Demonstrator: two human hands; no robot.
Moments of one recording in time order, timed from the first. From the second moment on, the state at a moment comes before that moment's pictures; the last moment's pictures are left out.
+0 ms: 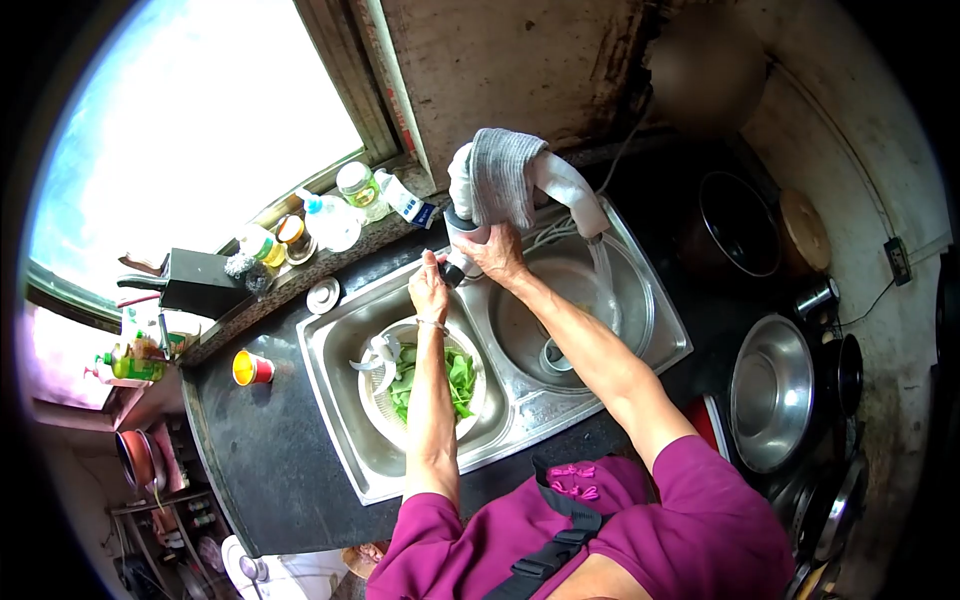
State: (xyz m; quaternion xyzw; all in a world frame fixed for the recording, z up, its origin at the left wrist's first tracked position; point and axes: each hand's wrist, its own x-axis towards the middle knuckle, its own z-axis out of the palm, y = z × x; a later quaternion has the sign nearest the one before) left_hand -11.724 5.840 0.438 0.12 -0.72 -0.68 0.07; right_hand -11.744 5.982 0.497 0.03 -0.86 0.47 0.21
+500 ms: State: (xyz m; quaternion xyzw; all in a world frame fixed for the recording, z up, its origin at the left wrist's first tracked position) left_hand -11.734 5.829 0.447 0.19 -0.64 -0.74 -0.07; right_hand -11.729 5.986 0.512 0.03 -0.87 0.47 0.15
